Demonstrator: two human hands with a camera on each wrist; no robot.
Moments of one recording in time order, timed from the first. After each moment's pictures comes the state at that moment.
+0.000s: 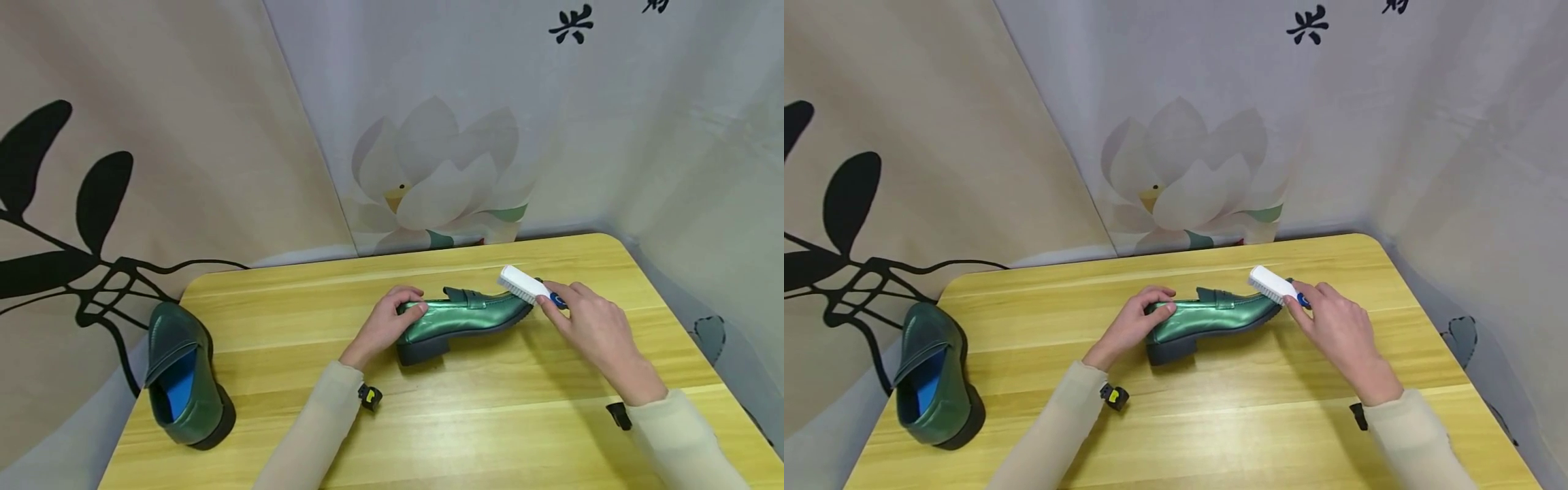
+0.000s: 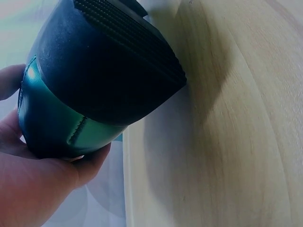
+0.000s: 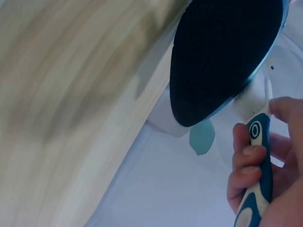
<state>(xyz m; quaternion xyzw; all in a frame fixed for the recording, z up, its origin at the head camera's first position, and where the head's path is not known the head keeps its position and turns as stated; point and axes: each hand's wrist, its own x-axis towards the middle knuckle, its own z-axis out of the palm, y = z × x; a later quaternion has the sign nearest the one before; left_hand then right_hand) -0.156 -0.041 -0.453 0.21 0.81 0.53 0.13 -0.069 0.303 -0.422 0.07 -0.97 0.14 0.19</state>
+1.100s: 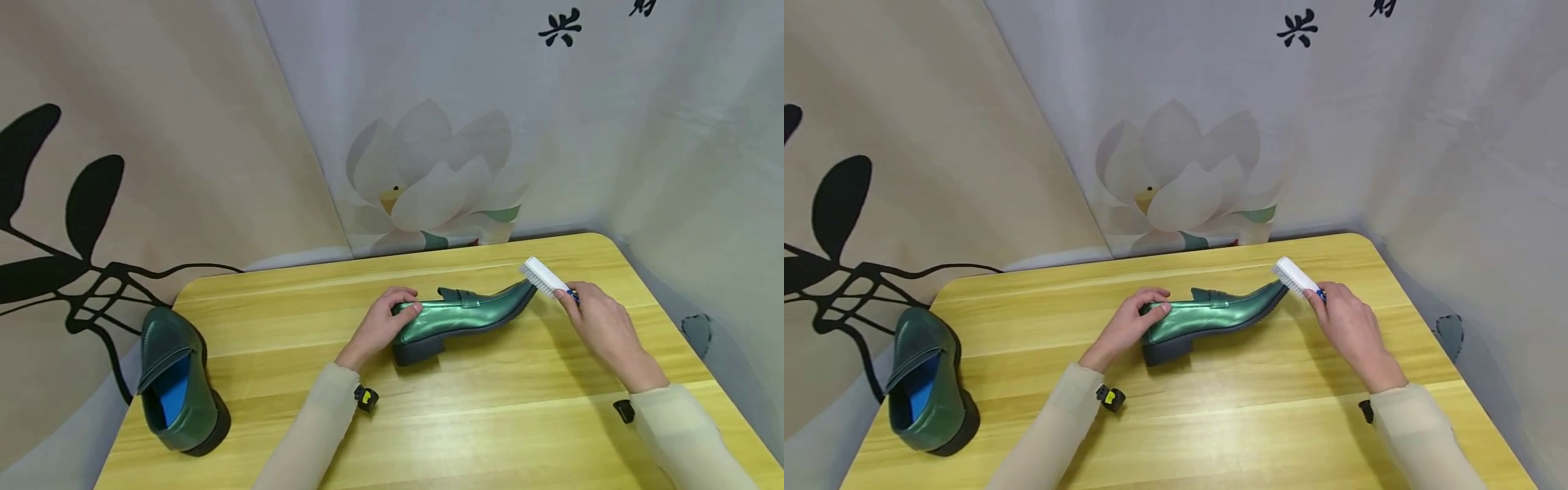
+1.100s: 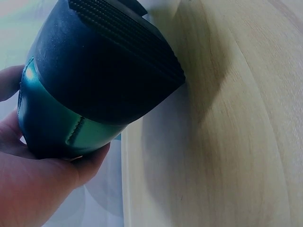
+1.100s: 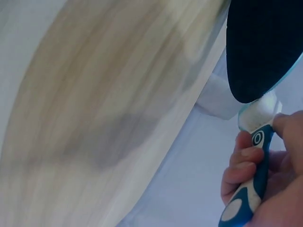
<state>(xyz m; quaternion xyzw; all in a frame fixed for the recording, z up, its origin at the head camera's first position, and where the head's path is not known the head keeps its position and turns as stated) -0.156 -0.040 -0.455 0.21 0.81 0.53 0.13 -0.072 0.341 -0.446 0.00 -0.97 0.20 0.13</state>
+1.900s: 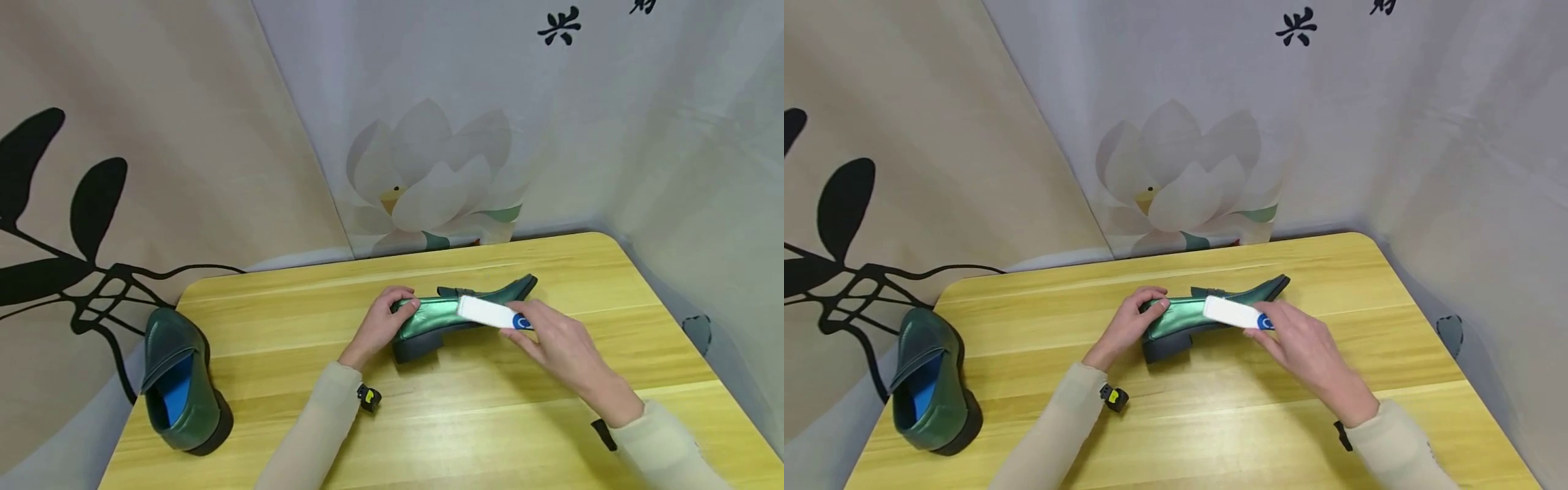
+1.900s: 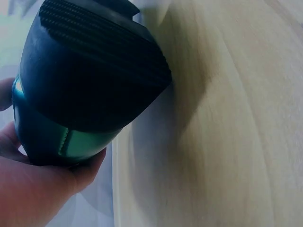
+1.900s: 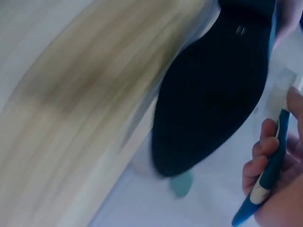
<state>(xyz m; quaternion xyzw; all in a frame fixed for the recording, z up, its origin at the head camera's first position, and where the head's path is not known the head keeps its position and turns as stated) -0.160 -0.039 -0.460 0.18 0.81 0.54 0.11 -0.054 0.270 -0.437 0.20 -0.93 0.19 0.23</state>
